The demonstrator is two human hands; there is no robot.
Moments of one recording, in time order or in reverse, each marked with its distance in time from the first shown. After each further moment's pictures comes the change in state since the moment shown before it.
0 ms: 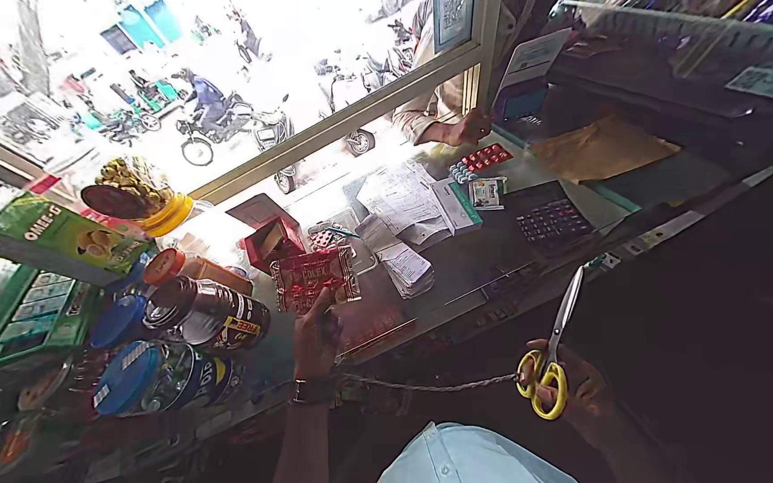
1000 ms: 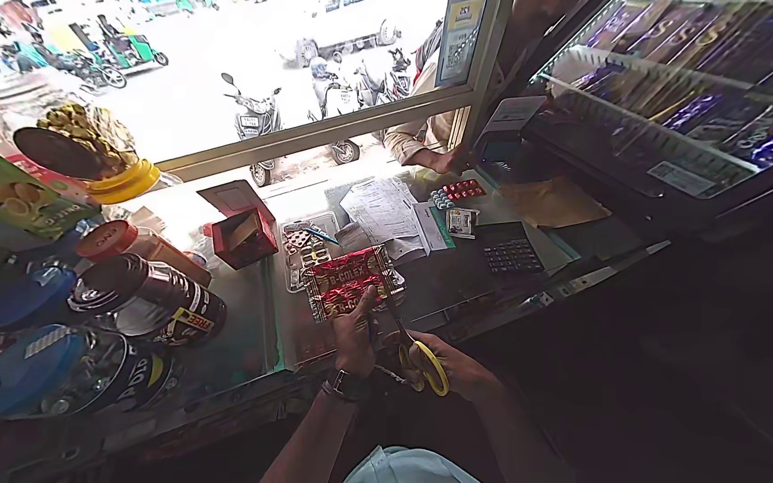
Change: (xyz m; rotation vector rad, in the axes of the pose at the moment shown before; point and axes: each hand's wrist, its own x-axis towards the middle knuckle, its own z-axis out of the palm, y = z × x) left_hand -0.019 -0.071 0.094 -0.046 0.127 -0.074; right_hand 0.113 -0.016 0.083 0.044 -0.550 0.574
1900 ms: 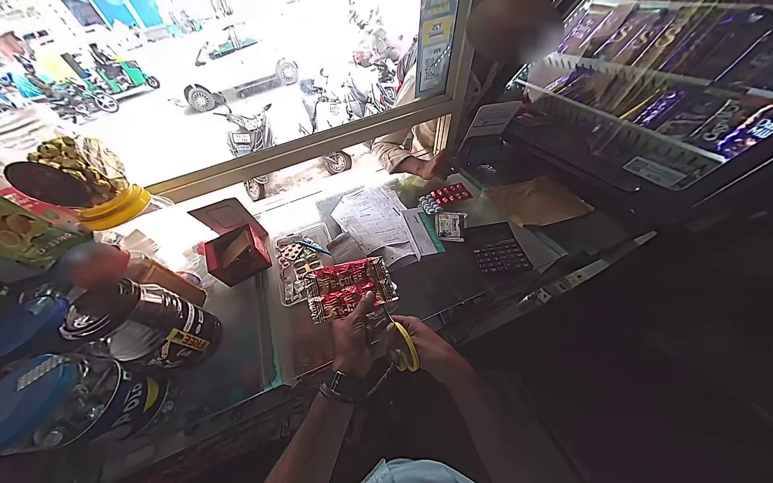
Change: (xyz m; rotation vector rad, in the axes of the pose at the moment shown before) left_hand 0.004 0.001 0.014 0.017 -0.035 -0.038; right_hand 0.034 -0.015 0.007 0.030 0.291 0.011
